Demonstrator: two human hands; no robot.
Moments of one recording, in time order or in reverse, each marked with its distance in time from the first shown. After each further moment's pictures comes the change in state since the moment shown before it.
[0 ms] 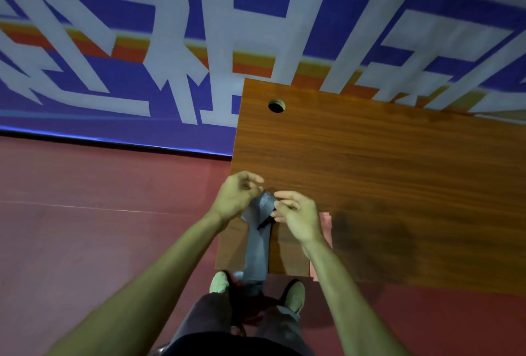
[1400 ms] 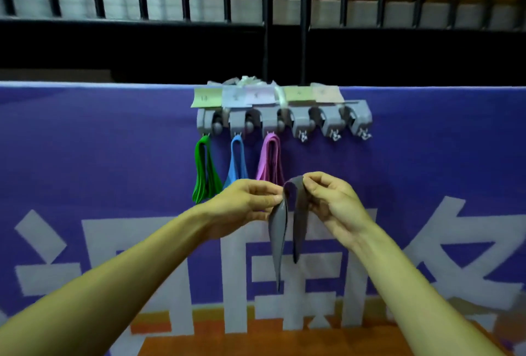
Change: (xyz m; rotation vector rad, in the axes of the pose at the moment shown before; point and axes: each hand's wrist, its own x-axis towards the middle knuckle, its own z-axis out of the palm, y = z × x) left_hand 0.004 0.526 0.206 0.017 -0.424 0.664; right_hand 0.001 -0.321 -0.473 0.503 -0.135 -0.930
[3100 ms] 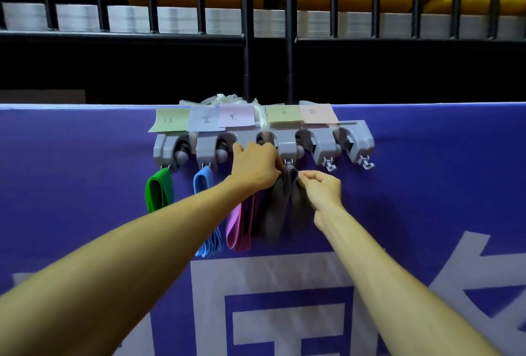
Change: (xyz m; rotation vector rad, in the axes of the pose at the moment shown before) left_hand 0.200 0.036 -0.019 1.369 0.566 0.216; right_hand 0.179 0.035 -0.054 -0.135 0.552 0.038
